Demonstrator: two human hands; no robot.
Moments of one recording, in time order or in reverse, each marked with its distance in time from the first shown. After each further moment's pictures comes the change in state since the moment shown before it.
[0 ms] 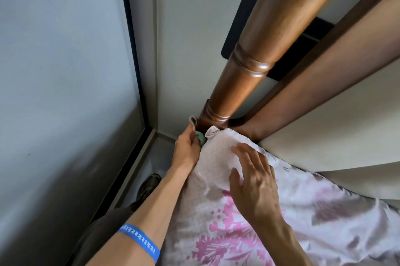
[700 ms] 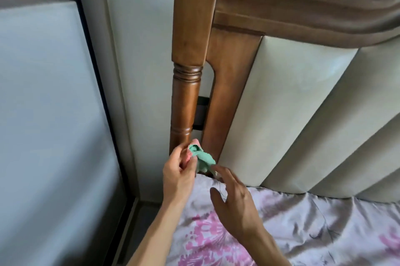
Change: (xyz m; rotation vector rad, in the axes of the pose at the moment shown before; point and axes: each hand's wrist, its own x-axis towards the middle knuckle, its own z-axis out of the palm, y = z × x) left_hand -0.137 0.179 -0.006 -0.139 0.023 0.444; right_hand -0.048 -0.036 -0.135 0.352 0.192 0.020
